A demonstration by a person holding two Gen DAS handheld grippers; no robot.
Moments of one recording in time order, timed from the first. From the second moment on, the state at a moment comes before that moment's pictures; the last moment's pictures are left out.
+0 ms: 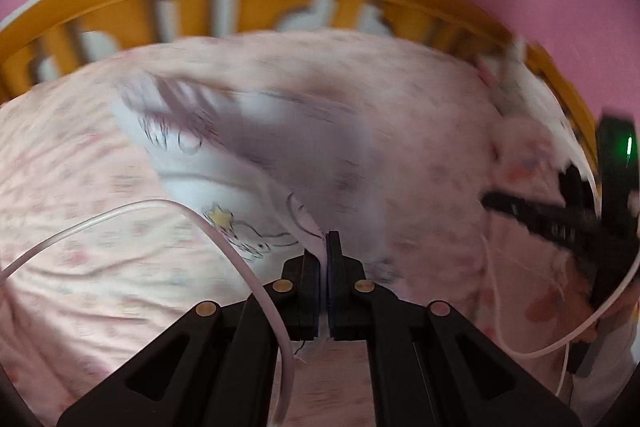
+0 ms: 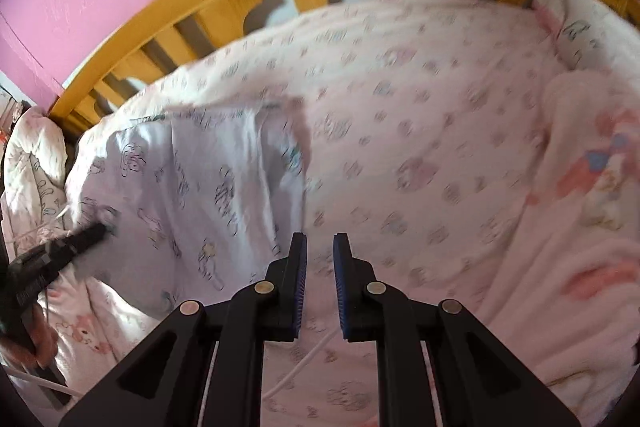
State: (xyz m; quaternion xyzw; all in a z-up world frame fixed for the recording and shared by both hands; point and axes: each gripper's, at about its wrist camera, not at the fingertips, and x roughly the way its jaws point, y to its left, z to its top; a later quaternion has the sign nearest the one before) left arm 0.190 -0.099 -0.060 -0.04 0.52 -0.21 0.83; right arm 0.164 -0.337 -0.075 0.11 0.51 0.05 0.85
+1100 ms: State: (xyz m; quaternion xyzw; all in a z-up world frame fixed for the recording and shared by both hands) left arm 0.141 -0.189 -0.136 0.04 0.57 -0.28 0.78; right arm 0.294 -0.248 -0.052 0.03 0.50 0.20 0.85
